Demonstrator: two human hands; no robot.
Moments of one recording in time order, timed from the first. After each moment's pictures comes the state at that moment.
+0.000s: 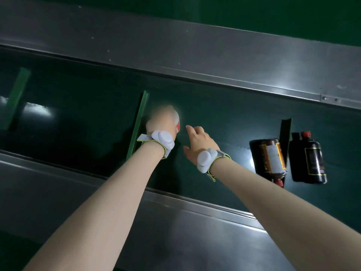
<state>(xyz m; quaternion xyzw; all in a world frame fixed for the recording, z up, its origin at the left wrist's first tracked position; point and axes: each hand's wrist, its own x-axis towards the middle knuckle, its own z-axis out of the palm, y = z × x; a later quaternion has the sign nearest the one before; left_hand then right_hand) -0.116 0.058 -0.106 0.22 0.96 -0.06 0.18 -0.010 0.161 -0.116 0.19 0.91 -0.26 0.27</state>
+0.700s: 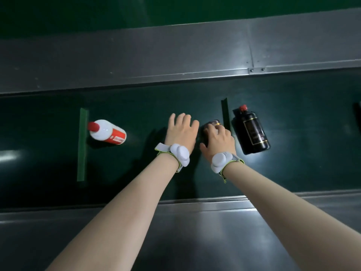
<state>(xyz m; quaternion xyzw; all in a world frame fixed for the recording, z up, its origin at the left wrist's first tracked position) 0.052 0.244 -0.136 0.51 0.84 -0.09 0.12 0.166 0.328 -0.134 0.40 0.87 -0.19 0.19</state>
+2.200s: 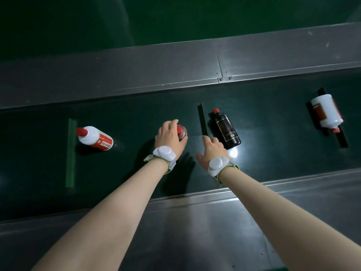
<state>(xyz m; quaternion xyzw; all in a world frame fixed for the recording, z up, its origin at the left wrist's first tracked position) 0.099 0.239 -0.107 0.35 0.89 0.20 0.21 0.244 0.329 -0.104 0.44 0.85 -0.24 0.18</state>
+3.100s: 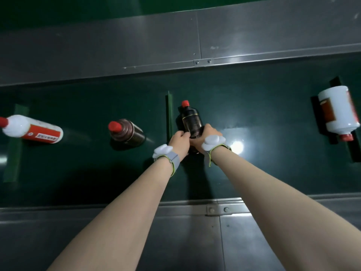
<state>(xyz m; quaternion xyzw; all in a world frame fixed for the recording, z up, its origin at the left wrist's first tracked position) 0.238 0.418 -0.227 -0.03 0.81 0.37 0.46 0.306 0.513 -0.219 0.49 0.77 -0.35 0.20</state>
